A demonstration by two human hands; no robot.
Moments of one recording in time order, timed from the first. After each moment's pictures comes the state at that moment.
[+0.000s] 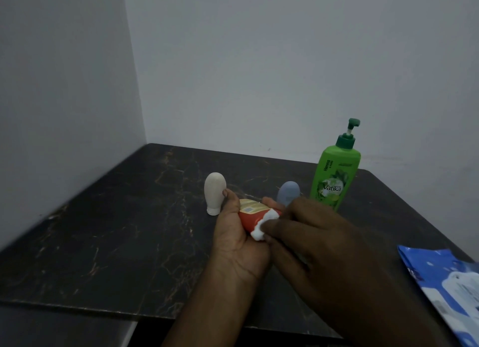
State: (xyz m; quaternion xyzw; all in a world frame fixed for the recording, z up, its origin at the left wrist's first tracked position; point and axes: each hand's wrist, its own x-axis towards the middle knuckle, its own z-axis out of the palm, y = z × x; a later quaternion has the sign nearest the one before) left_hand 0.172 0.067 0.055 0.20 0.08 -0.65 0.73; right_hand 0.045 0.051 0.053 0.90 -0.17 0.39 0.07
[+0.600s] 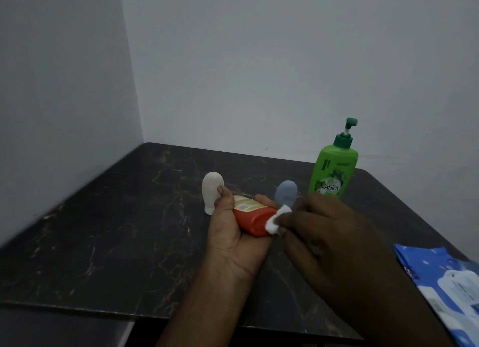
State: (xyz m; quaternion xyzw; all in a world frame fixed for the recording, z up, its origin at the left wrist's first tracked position) left_hand 0.174 0.067 0.057 0.15 0.11 -0.63 0.75; right_hand 0.033 0.046 0.056 0.90 -0.23 0.38 0.04
